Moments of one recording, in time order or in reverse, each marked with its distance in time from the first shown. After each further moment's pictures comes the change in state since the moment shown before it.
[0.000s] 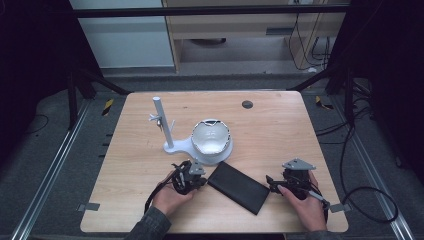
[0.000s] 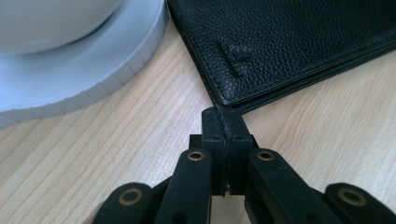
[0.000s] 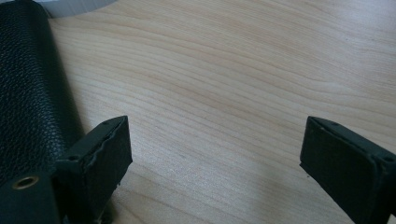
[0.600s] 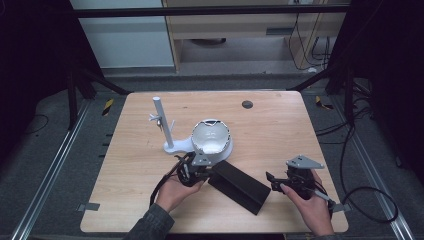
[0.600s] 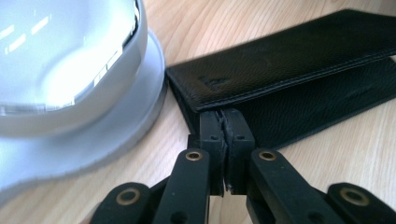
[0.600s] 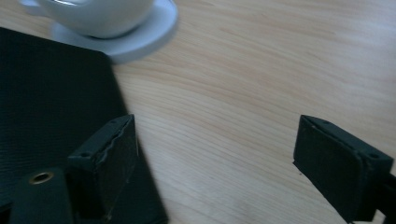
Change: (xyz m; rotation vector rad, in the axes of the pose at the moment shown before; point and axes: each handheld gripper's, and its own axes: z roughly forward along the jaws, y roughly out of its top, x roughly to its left) left arm 0.000 0.039 -0.010 -0.110 -0.030 0.007; right arm 0.012 0.027 -0.041 -0.083 0.076 -0.012
